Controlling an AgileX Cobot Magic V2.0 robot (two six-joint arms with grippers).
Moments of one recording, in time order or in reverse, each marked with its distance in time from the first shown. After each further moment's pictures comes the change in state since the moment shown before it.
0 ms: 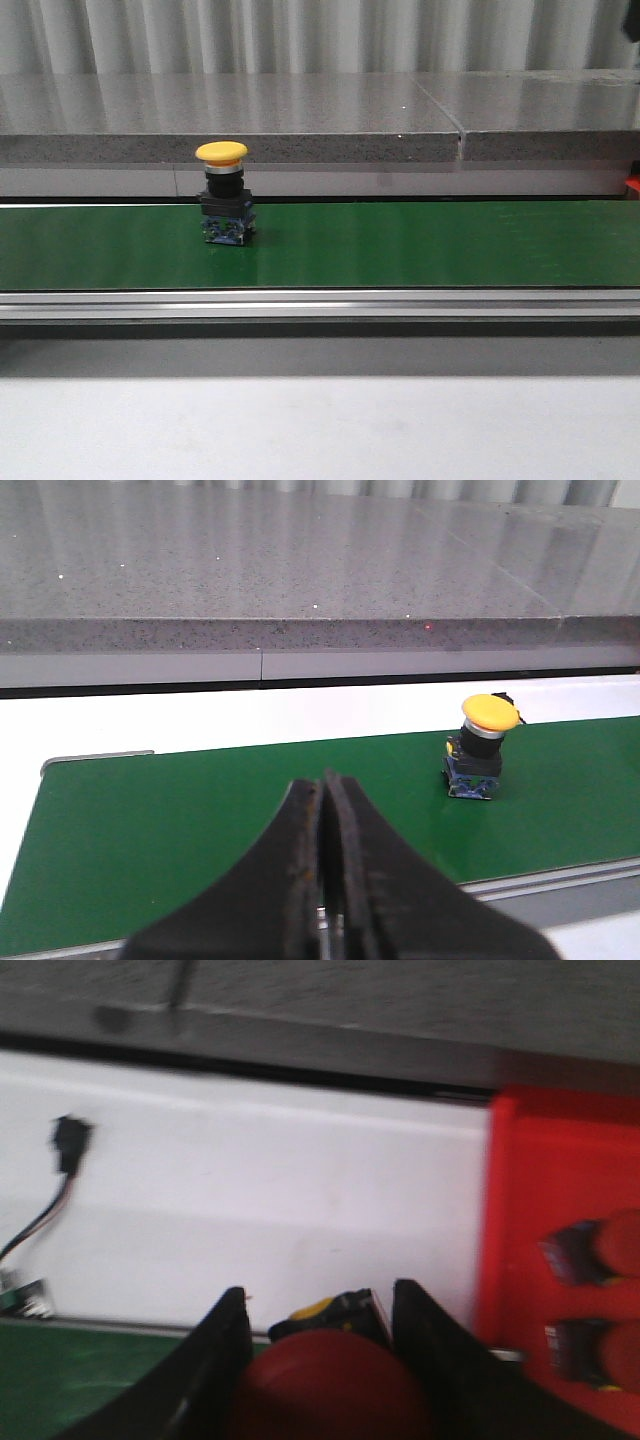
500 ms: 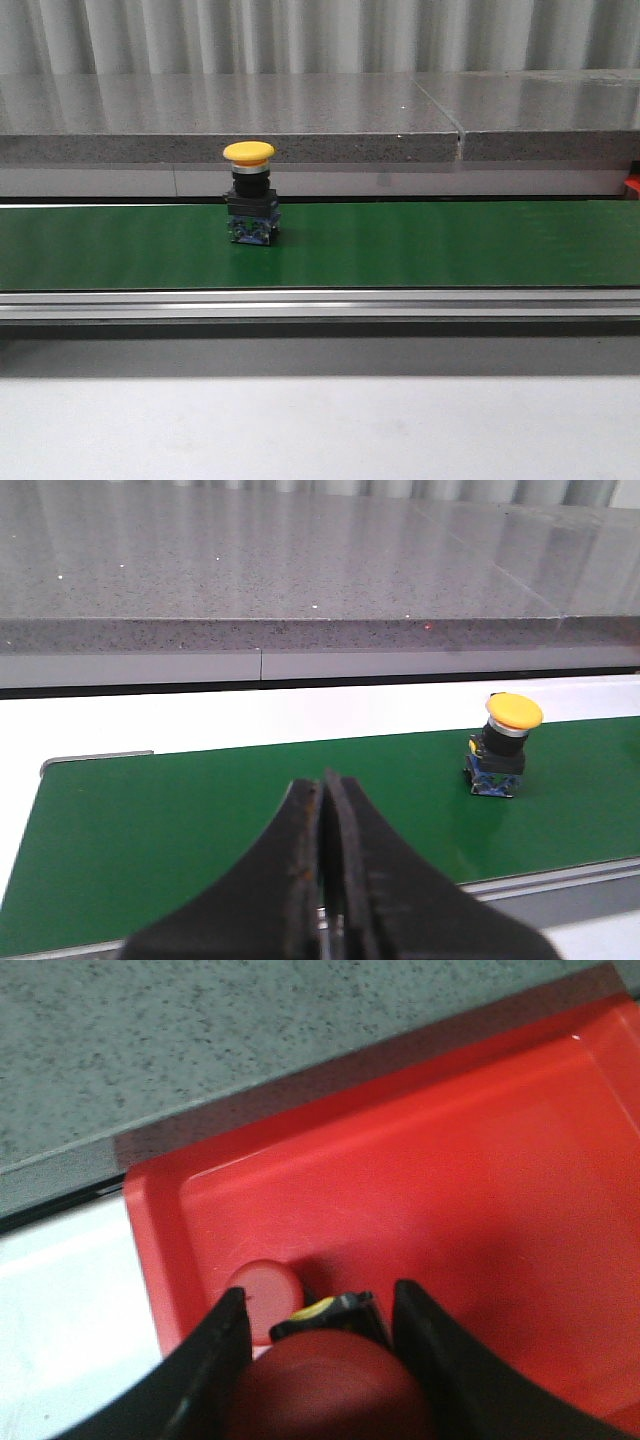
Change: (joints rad) left arm 0.000 0.000 0.000 0.000 0.000 0.000; right arm -0.394 0.267 -0.205 0.117 -0.050 -0.002
